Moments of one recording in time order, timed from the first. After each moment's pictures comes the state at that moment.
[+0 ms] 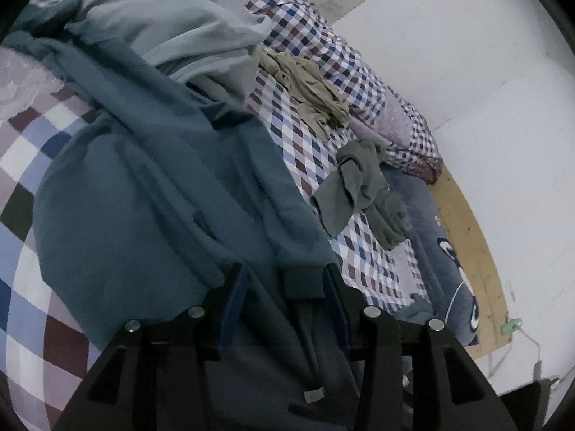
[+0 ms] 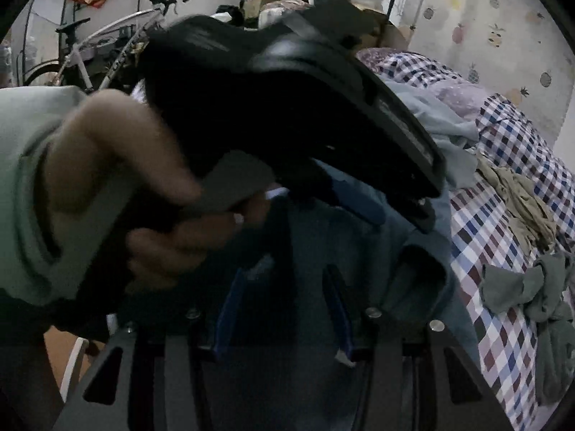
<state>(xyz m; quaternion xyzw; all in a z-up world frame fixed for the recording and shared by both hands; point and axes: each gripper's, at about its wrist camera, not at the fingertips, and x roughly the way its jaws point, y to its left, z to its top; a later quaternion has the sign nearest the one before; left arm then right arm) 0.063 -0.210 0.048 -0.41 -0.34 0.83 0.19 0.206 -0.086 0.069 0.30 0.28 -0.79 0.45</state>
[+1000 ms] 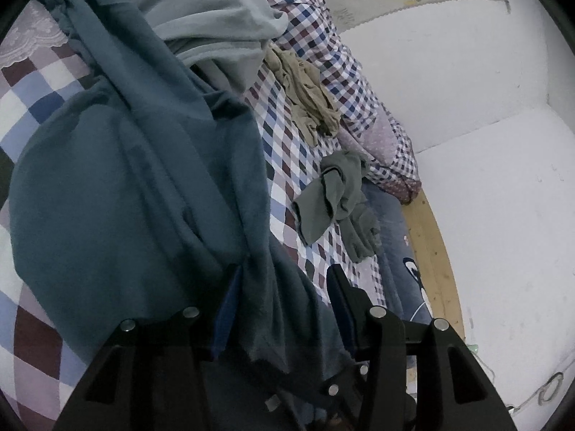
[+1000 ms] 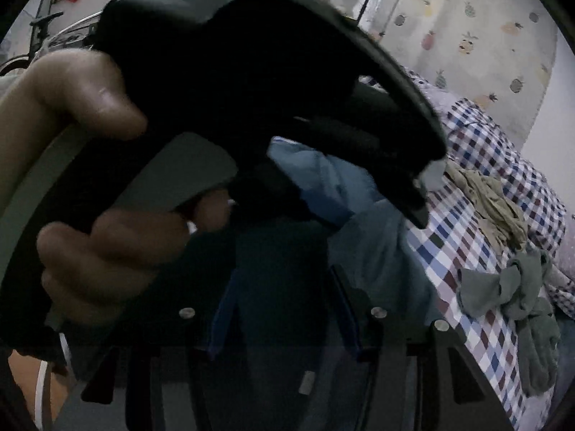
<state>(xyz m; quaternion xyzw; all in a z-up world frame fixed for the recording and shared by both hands) 0.058 -0.227 0.035 -0.41 -0.43 0.78 0.21 0.188 -0.113 0.050 0.28 0.30 -0.83 0.38</state>
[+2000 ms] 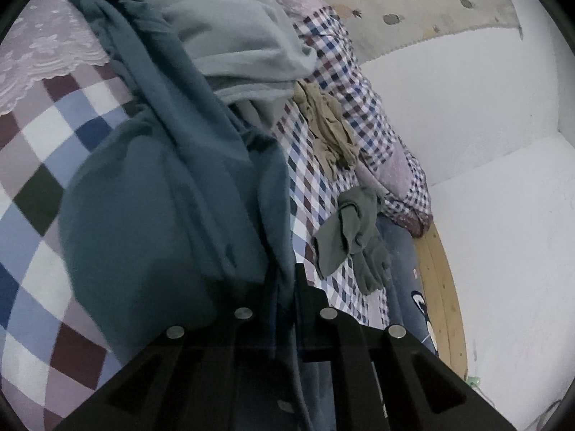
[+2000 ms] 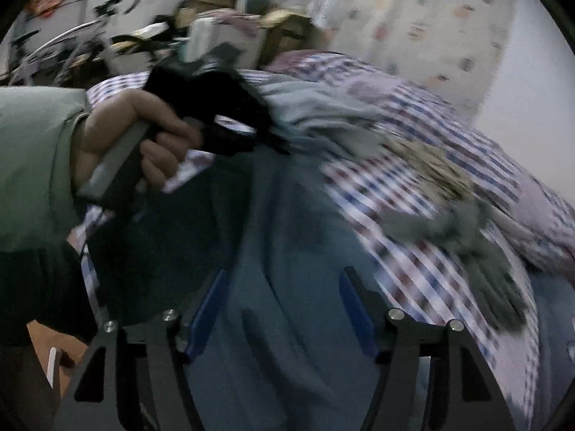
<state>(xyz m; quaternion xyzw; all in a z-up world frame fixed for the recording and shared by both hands) 0.066 -0.256 0.032 -0.38 -0.46 0.79 0.15 0.262 0.015 0.099 0.29 0.27 -0.87 0.29</state>
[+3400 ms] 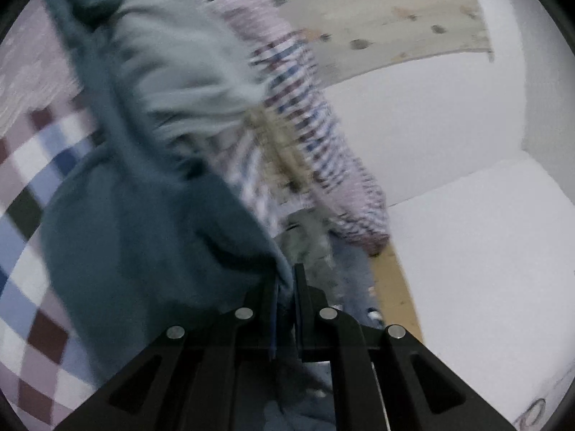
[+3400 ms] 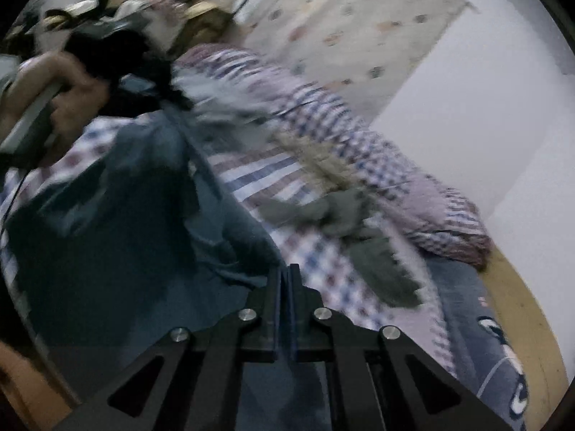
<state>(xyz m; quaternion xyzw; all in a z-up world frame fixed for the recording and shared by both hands) 0.080 -0.256 0.082 -0.28 -0.51 0.79 0.21 0.258 0.030 0.132 0.22 0.34 -0.91 0.08</state>
